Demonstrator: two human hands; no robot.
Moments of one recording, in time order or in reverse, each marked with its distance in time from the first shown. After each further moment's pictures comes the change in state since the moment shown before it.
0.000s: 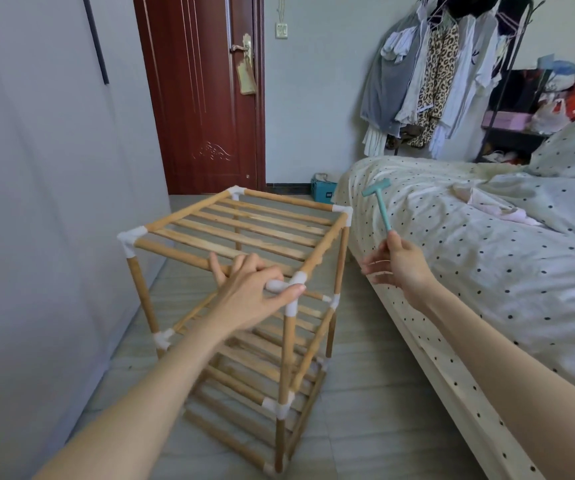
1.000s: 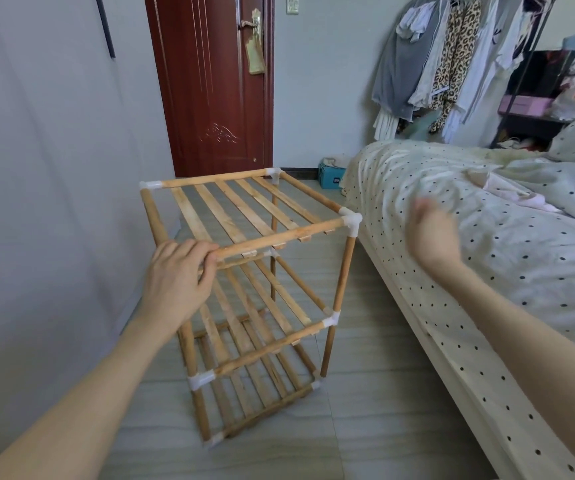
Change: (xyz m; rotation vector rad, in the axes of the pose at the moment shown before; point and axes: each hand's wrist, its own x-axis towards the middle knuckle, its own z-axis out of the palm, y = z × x) left_hand -0.038 -0.078 -0.018 0.258 0.528 0.038; right_hand 0.008 -0.013 -0.001 -0.797 0.248 -0.189
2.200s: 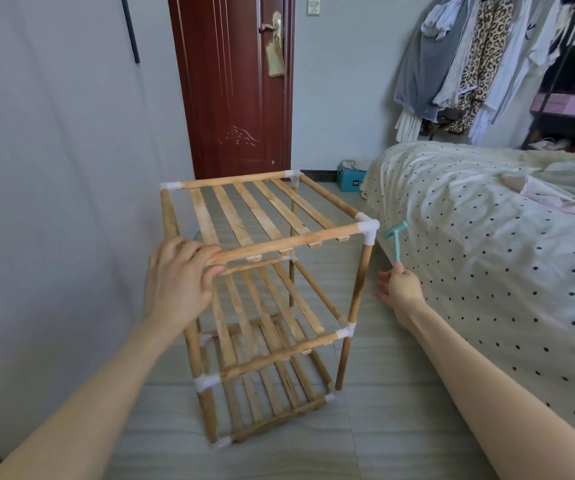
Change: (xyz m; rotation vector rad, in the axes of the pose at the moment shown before) left_hand -0.001 -0.033 0.011 0.127 0.015 0.002; right_hand -0.003 0.032 0.113 0.781 -0.228 0.502
